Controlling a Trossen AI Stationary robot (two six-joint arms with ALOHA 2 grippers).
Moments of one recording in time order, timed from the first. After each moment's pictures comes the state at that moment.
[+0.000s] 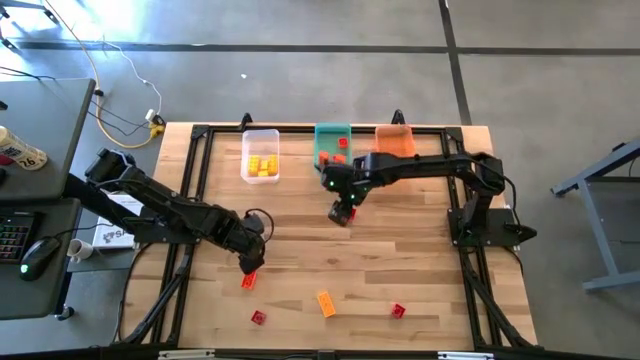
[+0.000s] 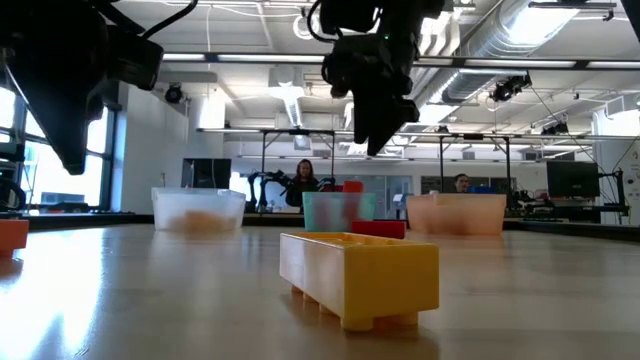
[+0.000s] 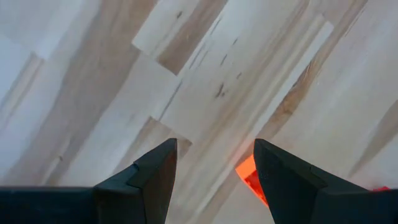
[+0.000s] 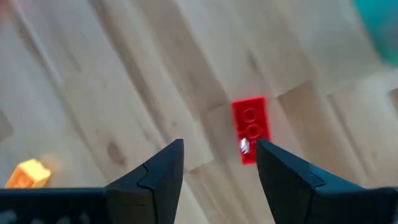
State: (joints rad) left arm -0.29 1.32 0.81 -0.84 -0.12 -1.00; right arm -0.10 1.85 1.54 -0.95 -0.08 0.42
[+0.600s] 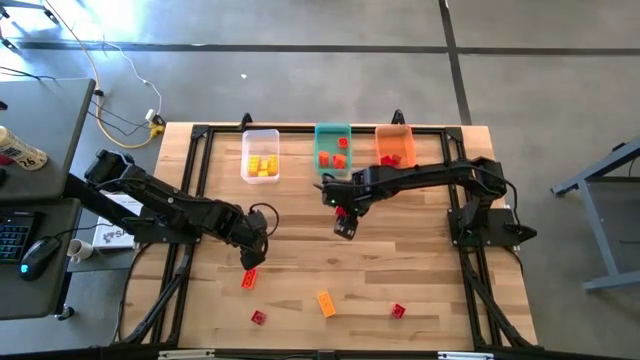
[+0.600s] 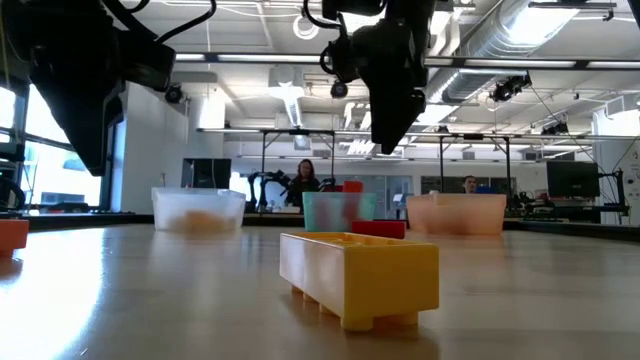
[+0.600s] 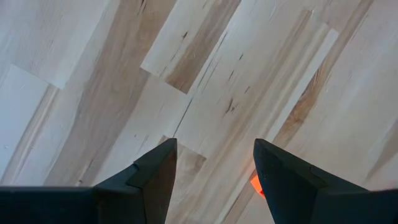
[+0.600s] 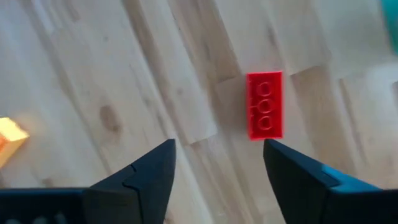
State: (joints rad) left arm -0.23 1.32 0.81 -0.84 -0.12 -0.86; right arm -0.01 1.85 1.54 -1.01 0.01 0.37
